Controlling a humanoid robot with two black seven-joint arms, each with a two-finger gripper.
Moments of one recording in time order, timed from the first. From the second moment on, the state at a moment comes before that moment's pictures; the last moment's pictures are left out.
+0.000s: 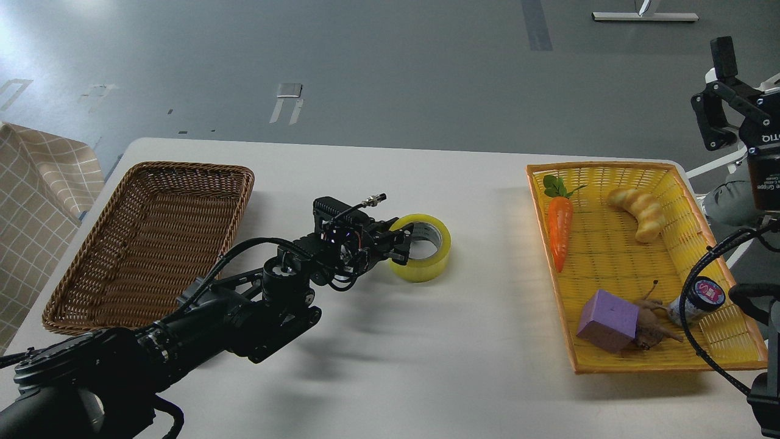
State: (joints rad) left arm -0.67 0.02 -0.54 -0.78 2.09 -0.02 -0.06; right arm 0.16 -0.15 1.75 1.63 -0.83 0.48 0.24
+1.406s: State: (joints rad) left arm -0.74 0.76 -0.54 -1.08 1.94 0.04 -0.24; right arm 0.13 -0.14 1.74 1.63 -0.83 0.48 0.24
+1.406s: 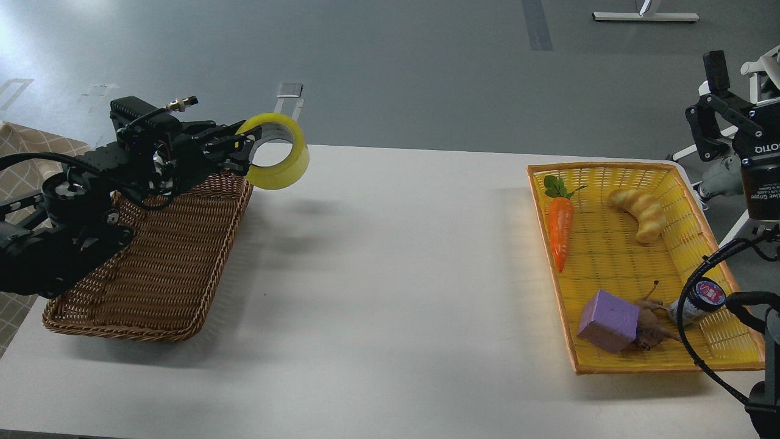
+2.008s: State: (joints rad) left arm -0.53 0.91 -0.54 -0.95 1.89 0.19 -0.42; right arm 0.11 -0.13 1.73 1.64 -0.83 0.48 0.24
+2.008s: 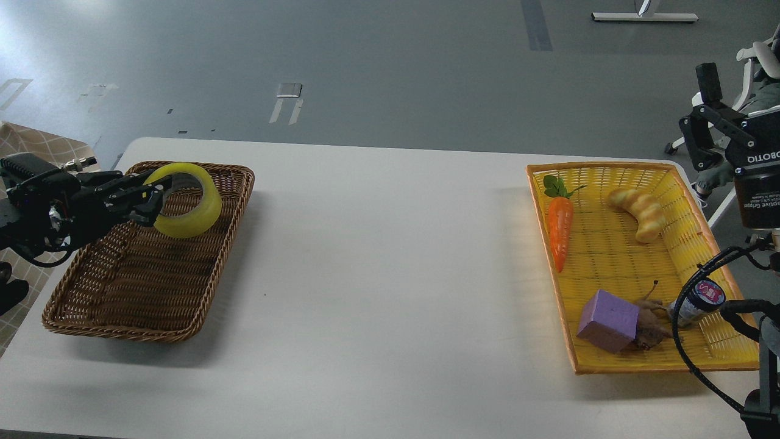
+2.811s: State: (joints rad) left arm -0.45 0.89 -0.54 -0.81 1.86 0.25 -0.49; right arm 0.10 -0.13 1.73 1.66 -0.83 0.48 0.24
